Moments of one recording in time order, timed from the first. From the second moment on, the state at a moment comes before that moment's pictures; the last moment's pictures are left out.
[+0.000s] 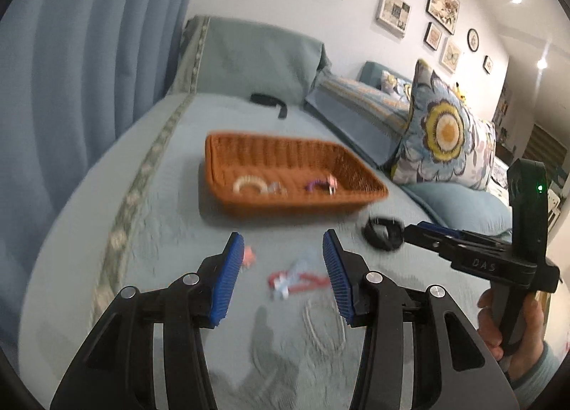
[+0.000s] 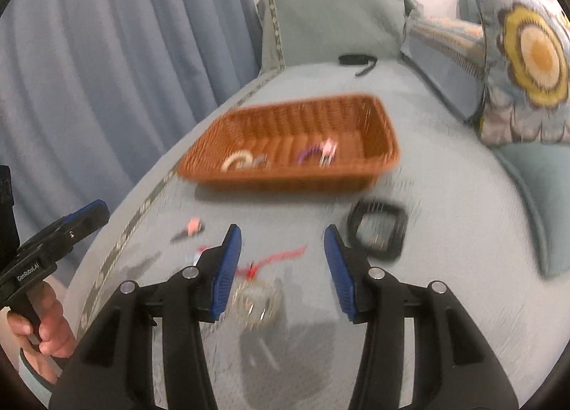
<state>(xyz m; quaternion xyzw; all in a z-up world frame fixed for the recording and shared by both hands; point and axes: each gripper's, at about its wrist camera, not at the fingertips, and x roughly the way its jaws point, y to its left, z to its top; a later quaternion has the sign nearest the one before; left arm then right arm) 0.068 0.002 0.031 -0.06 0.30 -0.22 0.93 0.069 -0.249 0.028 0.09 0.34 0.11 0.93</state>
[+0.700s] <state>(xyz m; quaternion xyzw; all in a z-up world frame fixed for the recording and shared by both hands) 0.060 -0.045 -0.055 0.03 0.39 -0.20 0.90 0.080 -0.207 -0.040 0.03 0.40 0.11 0.91</state>
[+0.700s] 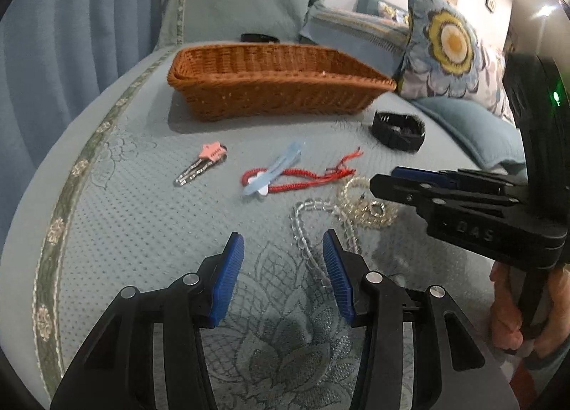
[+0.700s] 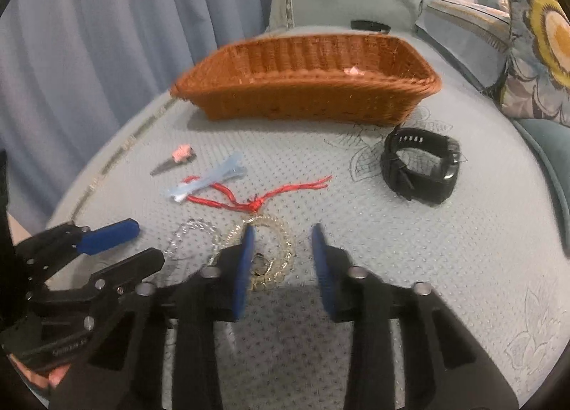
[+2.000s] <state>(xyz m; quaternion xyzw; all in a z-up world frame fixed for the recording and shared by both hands) 0.065 -0.035 -0.049 0.00 0.38 -0.20 0.90 0.067 -0.204 -0.034 0.01 0.38 0.12 0.92</state>
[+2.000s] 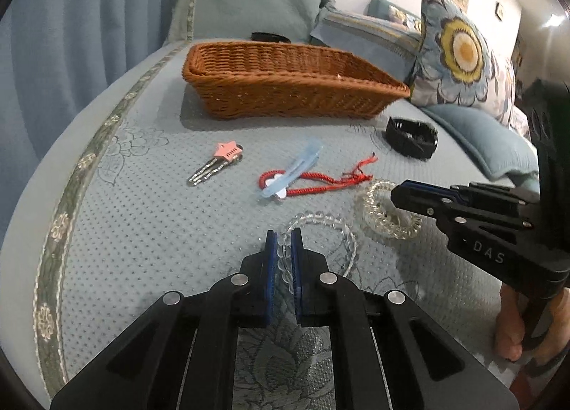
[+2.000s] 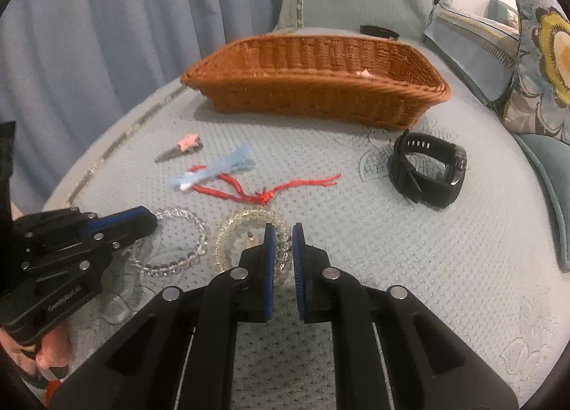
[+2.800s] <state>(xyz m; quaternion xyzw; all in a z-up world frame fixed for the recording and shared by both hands) 0.054 -0.013 -0.016 -0.05 0.32 -0.22 0.92 0.057 -0.221 -0.015 0.05 0.33 0.12 0.94</state>
